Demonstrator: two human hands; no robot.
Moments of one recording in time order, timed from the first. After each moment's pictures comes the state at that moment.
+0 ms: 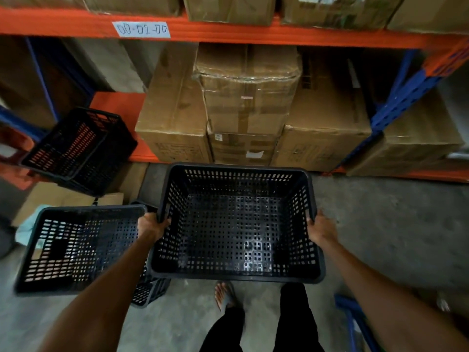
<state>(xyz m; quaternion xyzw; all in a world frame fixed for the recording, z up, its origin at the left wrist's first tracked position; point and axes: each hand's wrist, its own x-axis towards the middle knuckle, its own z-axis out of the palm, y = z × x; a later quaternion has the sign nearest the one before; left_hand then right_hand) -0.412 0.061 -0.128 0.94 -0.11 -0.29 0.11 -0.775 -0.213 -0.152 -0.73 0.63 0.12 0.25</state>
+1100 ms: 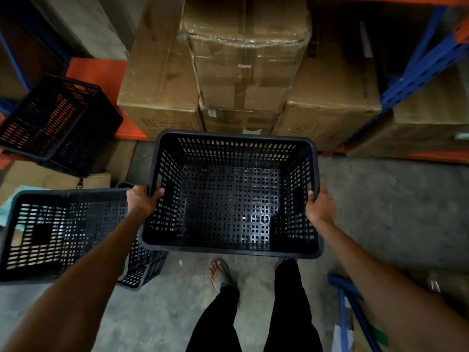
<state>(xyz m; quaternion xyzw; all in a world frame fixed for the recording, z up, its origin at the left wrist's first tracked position) -0.381 0.023 -0.166 0.95 -0.14 -0.24 0.15 -0.752 -0.234 -0.174 -0.71 0.67 -0.01 0.22</state>
